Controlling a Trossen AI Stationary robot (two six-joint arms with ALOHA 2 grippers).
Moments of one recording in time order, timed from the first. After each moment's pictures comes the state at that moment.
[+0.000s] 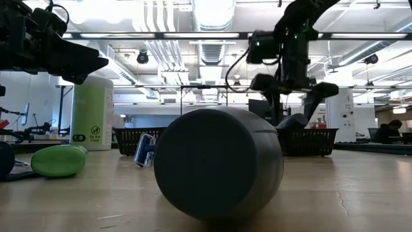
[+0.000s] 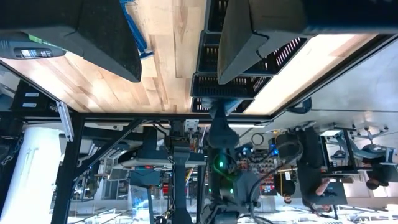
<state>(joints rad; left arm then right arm) 0.07 0.06 0.01 0.02 0.00 0.00 -0.39 1.62 1.13 -0.95 -0.04 1.15</state>
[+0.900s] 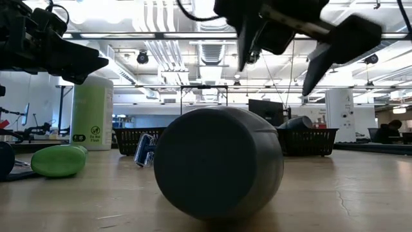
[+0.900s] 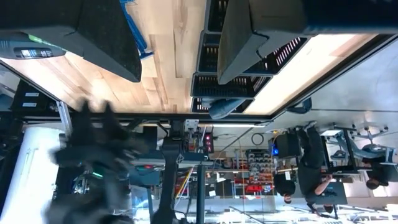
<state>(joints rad) 0.07 0.06 0.01 0.02 0.00 0.00 0.35 1.83 1.41 -0.77 -0.03 1.83</state>
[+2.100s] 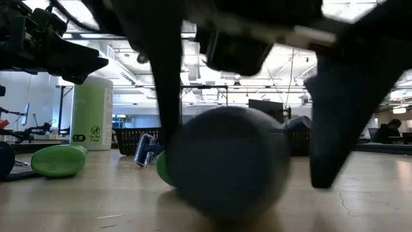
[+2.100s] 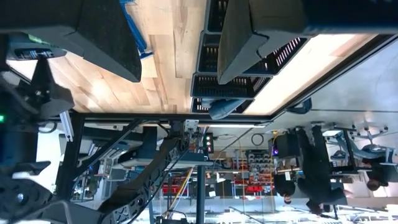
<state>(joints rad) 0.08 0.06 0.01 0.02 0.00 0.00 0.52 2.46 2.14 -1.08 -0.02 1.98</state>
